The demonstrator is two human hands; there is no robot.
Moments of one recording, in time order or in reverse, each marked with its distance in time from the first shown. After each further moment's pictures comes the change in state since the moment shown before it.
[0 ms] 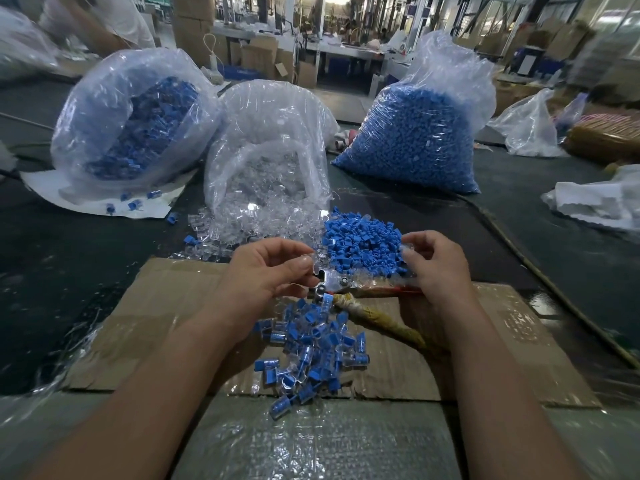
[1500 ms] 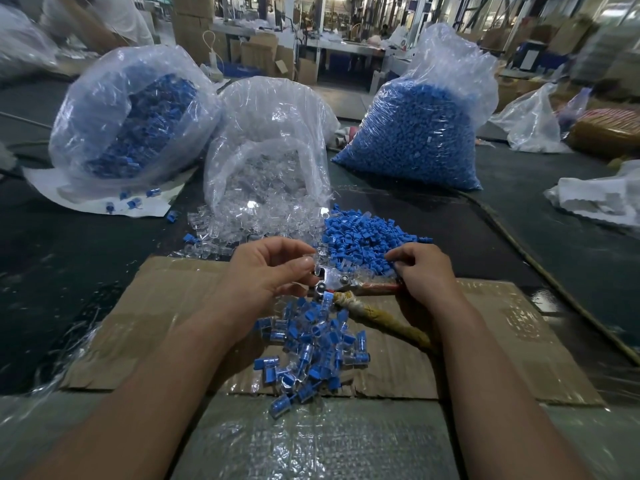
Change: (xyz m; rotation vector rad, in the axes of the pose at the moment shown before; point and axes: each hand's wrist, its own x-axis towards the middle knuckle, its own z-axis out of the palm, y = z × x) left_hand 0.000 0.000 0.003 0.054 -0.004 -0.001; right_hand 0.013 0.012 0.012 -0.291 -0.172 0.012
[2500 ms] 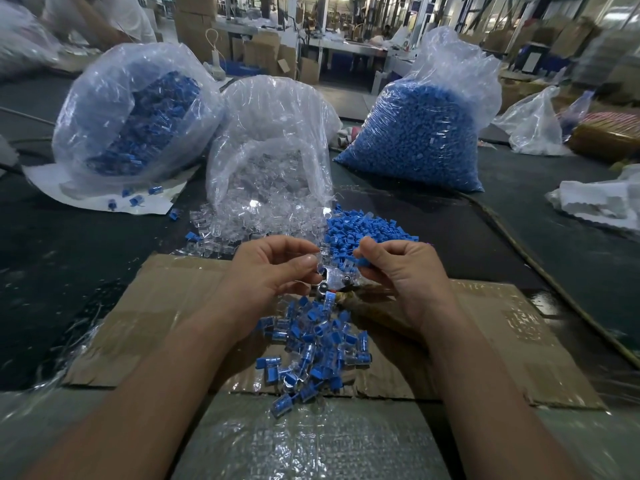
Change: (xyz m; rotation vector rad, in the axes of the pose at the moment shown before) left_hand -0.001 0.003 0.001 -0.020 -0.004 -0.005; right_hand -0.045 -0.053 -0.005 0.923 -0.196 0.111
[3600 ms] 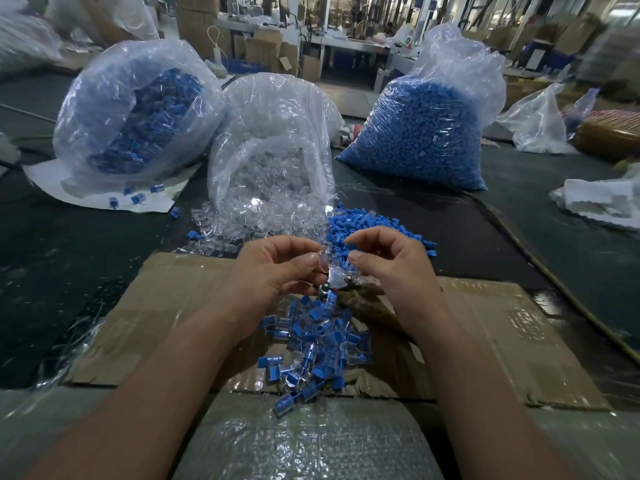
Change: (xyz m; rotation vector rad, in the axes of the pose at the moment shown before) left_hand 0.000 0.001 0.003 -0.068 -0.027 -0.015; right_hand -0.011 -0.001 0.013 -0.264 -0.077 -0.319
